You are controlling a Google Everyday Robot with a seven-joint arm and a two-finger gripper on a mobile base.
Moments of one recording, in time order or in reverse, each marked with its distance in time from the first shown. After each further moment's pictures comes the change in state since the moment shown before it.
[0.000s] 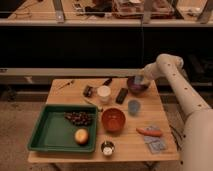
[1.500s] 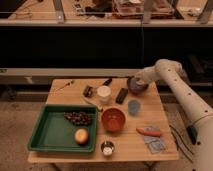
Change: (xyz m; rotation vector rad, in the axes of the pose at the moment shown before) arm -0.025 0.026 -0.018 0.054 -0.050 -0.098
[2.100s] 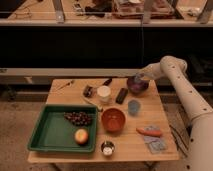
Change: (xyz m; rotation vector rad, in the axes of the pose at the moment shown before) arm 0.020 -0.029 0.006 0.038 0.011 0.042
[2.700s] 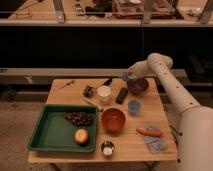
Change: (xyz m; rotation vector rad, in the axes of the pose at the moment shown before) arm -0.071 -0.010 0.037 -0.022 -0.097 -0.082
